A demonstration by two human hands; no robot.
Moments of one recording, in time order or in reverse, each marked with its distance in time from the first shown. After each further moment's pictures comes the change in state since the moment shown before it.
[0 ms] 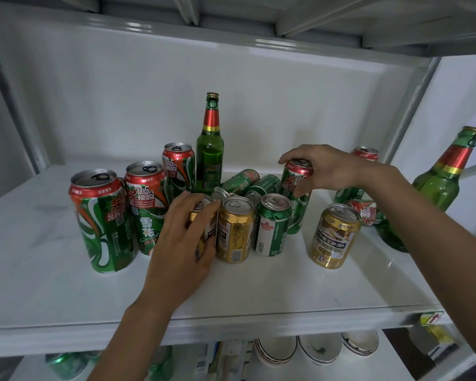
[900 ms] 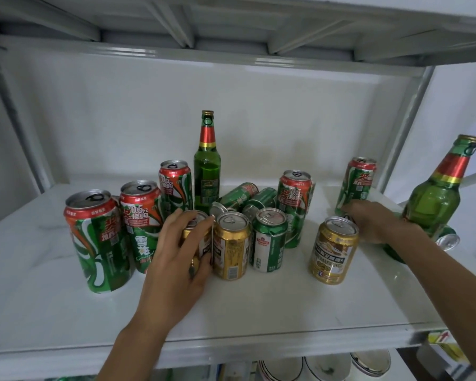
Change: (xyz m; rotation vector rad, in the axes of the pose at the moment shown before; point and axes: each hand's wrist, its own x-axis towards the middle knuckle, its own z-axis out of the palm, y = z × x) left_hand -0.002 0.003 -0.002 -0.006 -0.050 -0.057; right_hand -0.032 0.148 0.074 -0.376 0.012 0.359
